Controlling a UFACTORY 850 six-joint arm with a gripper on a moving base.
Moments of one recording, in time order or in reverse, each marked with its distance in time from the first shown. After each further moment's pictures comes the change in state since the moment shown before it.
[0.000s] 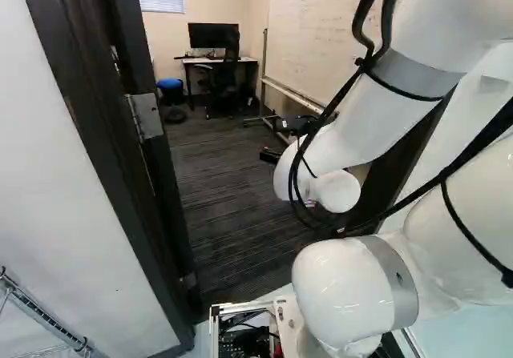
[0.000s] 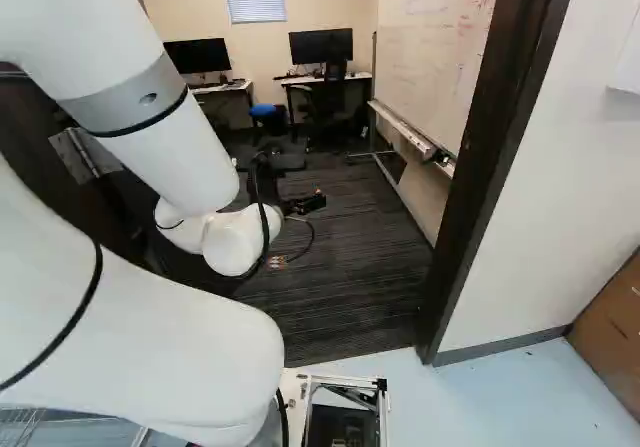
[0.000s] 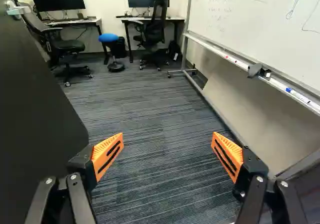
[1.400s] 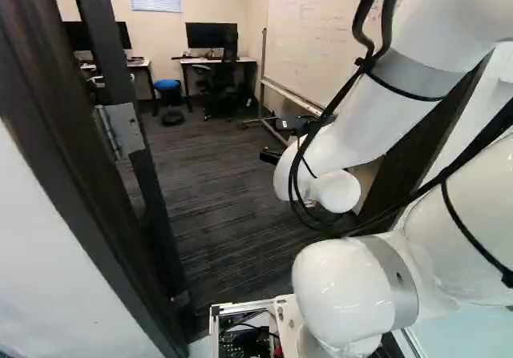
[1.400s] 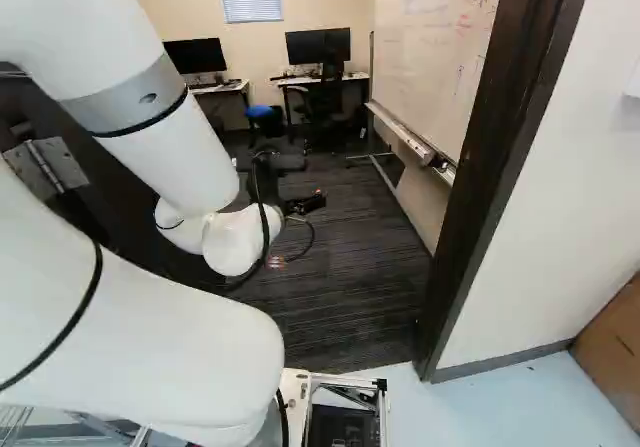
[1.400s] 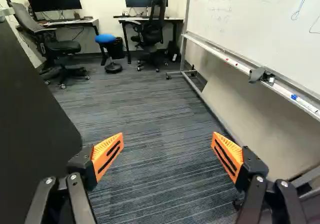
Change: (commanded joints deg) arm 0.0 0.0 0.0 0.0 0.0 0.0
